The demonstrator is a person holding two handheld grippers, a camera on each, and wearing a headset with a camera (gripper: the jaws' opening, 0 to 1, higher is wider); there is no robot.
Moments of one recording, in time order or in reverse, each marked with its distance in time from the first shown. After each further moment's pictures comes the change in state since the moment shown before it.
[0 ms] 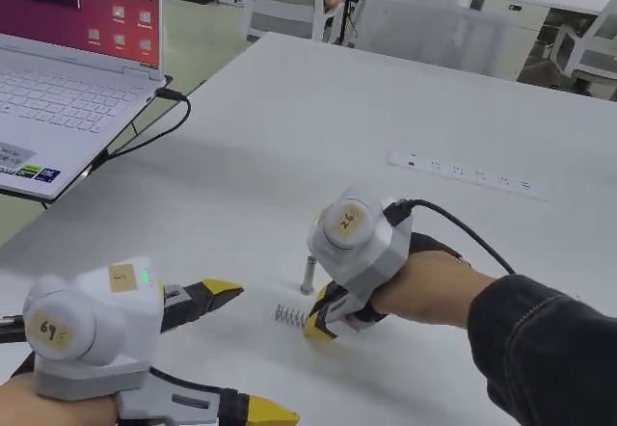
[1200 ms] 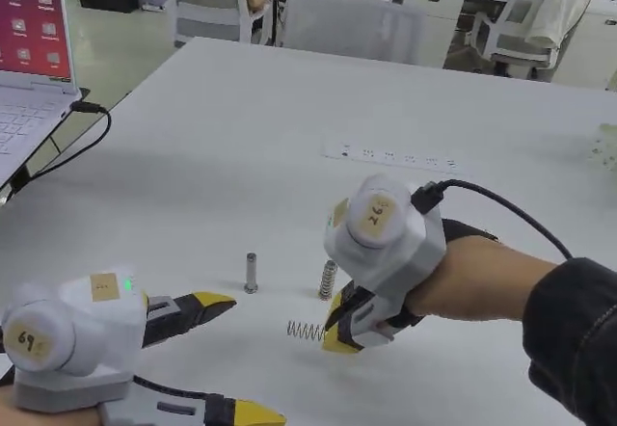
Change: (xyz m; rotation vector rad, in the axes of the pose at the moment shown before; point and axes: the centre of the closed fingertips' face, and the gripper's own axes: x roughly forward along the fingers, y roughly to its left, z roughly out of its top) left arm 0.032 -0.035 0.012 0.060 0.027 -0.153; right arm -0.077 0.037 -0.055 0.004 0.034 -0.014
